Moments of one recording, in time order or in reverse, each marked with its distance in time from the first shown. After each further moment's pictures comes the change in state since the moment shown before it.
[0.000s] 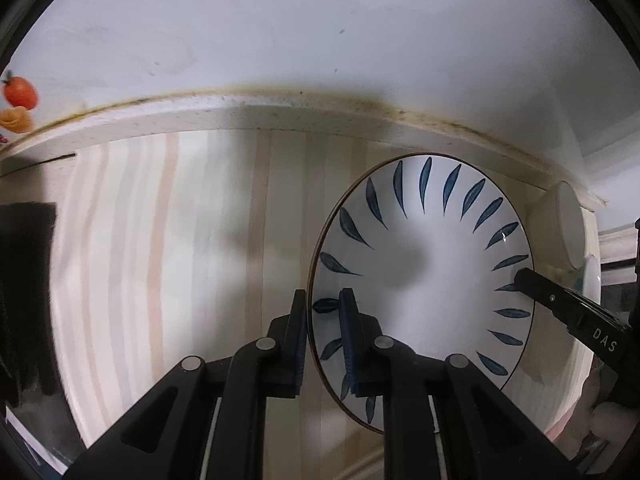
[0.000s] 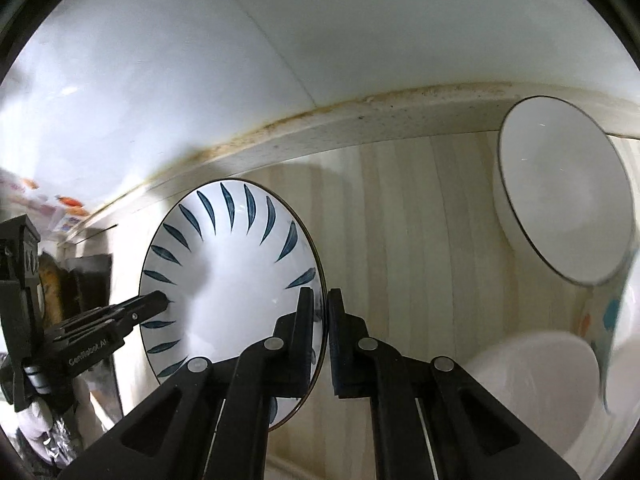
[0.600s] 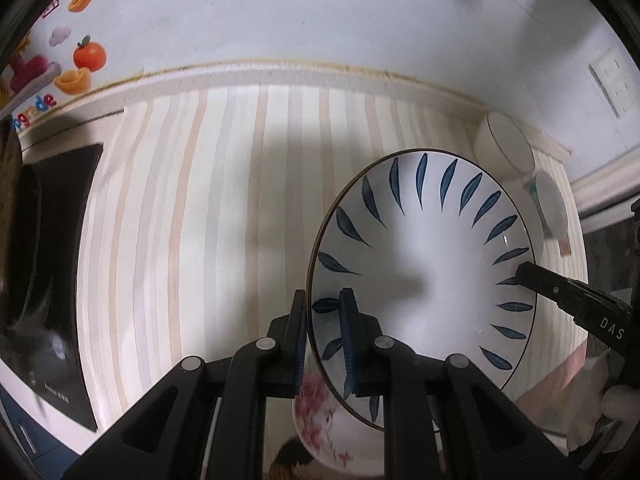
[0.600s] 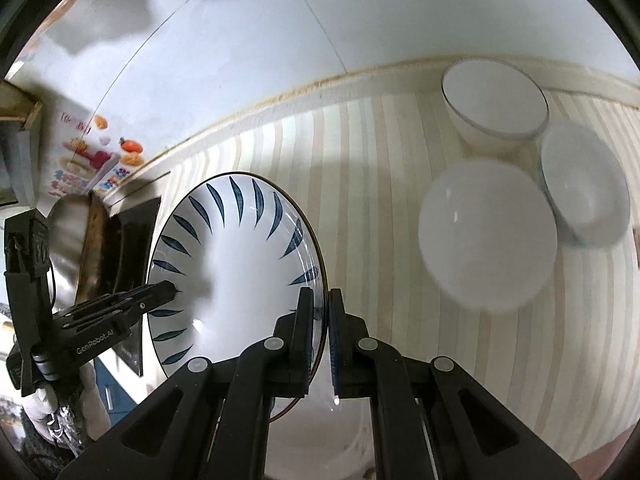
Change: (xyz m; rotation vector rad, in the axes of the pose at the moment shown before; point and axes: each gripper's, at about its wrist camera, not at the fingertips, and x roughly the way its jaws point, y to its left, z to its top) left arm -0.063 -0.019 -0.113 0.053 -0.043 0.003; right arm -0.095 0.009 -0.131 -0.049 -0.030 0.055
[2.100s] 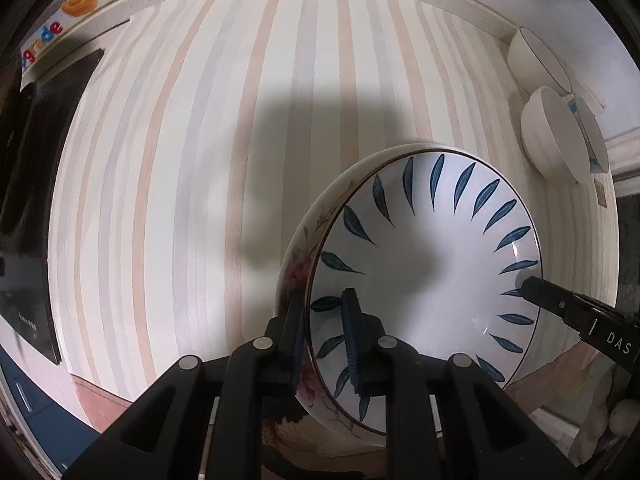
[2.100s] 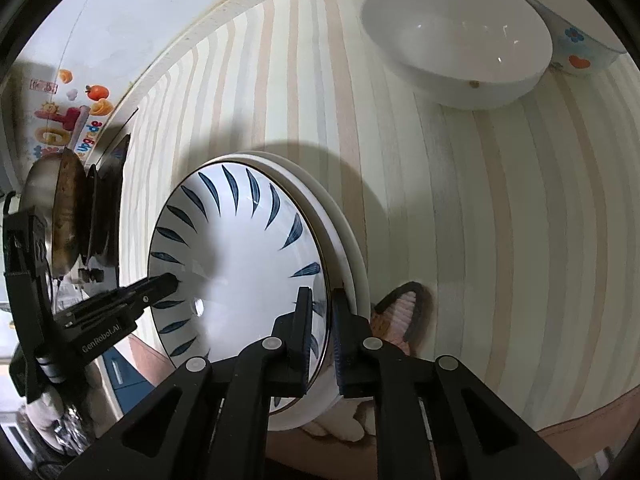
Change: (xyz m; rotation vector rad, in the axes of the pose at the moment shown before) left arm 0.075 -0.017 -0.056 -0.061 0.165 0.072; right arm 0.057 -0.038 -0.082 0.105 0.213 0.014
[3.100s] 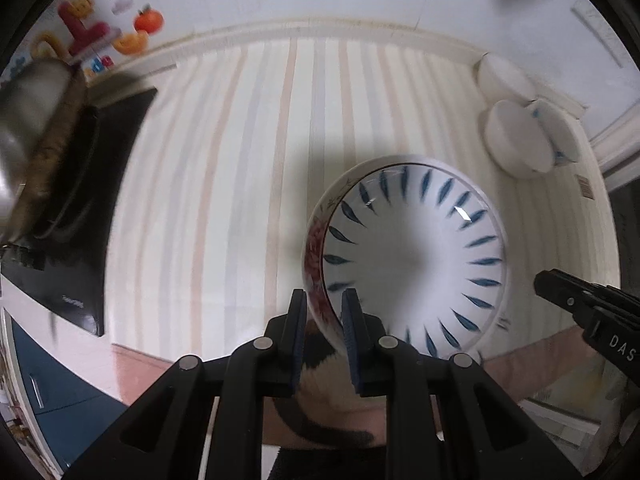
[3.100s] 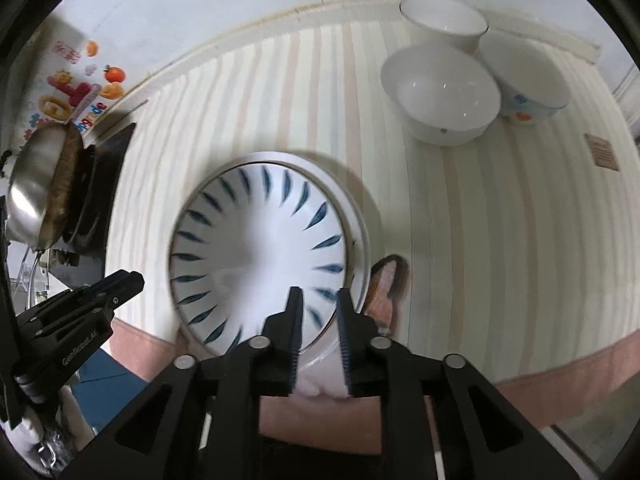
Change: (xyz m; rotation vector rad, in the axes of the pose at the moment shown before) left arm -0.082 -0.010 -0.056 0.042 -0.183 0.088; right arm -0.068 0.059 -0.052 -0.113 -0.128 -0.179
